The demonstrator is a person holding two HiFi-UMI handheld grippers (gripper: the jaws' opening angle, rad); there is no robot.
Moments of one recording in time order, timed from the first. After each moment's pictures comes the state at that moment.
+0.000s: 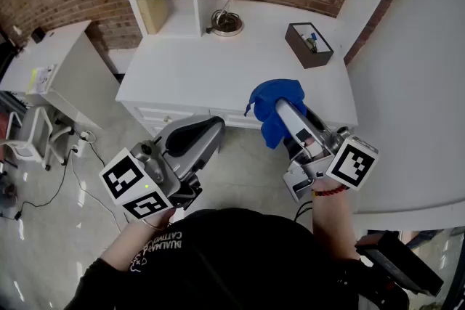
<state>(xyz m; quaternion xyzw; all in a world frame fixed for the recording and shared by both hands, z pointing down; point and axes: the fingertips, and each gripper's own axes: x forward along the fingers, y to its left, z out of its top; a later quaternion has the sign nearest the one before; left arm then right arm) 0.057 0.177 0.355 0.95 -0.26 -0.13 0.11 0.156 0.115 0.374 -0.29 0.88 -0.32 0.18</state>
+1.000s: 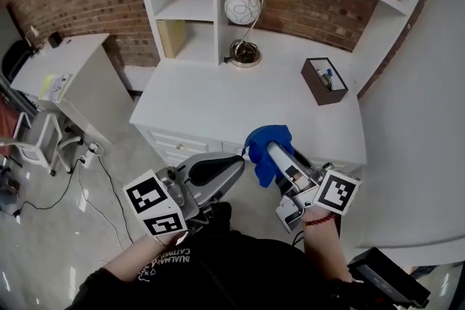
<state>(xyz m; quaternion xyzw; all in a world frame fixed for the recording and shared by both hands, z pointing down) 0.062 0.146 0.374 0.96 -0.24 -0.11 0.14 0.116 0.080 0.418 -0.26 0.86 -0.40 0.16</state>
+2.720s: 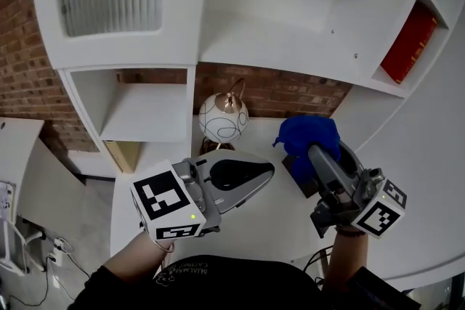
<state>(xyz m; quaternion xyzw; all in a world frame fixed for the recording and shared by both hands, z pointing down) 0.022 -0.219 0.246 1.00 -0.02 -0.07 0.01 0.083 -0.249 0.206 -0.40 0.90 -0.08 0.13</state>
